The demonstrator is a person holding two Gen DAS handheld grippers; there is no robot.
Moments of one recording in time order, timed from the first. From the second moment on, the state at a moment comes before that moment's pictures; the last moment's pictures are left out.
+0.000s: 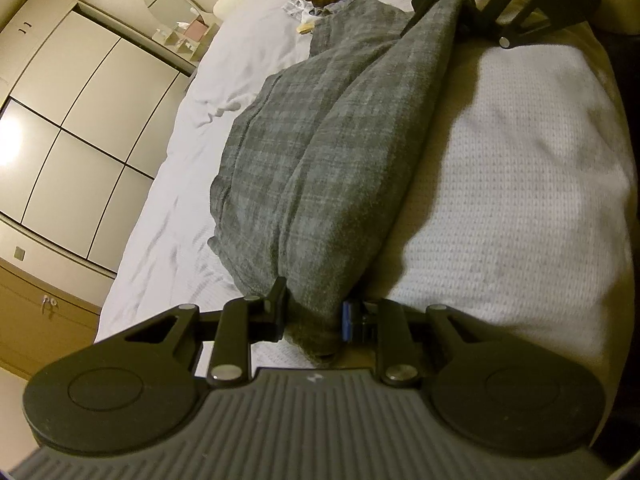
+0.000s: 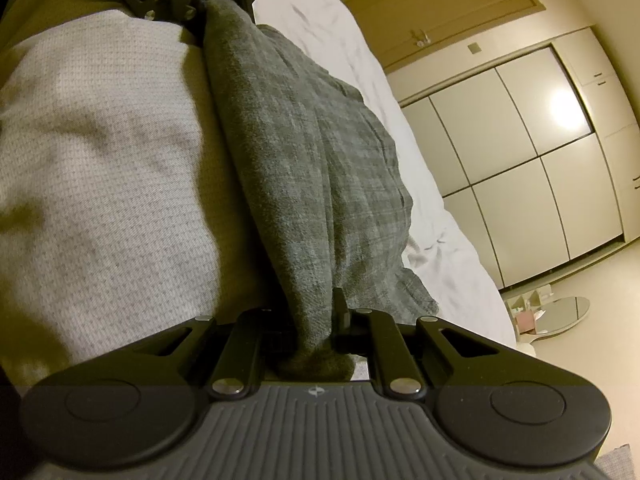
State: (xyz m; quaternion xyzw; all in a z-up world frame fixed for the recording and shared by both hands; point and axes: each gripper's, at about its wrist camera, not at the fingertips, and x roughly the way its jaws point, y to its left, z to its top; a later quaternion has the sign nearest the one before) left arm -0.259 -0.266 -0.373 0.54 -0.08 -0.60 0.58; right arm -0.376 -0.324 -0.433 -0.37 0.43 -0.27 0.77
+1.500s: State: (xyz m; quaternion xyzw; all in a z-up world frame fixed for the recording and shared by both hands) left arm -0.187 -0.332 -0.289 0.27 0.12 -0.66 0.69; right arm -0.380 -0.420 -0.345 -0.08 0.28 -0.34 0.89
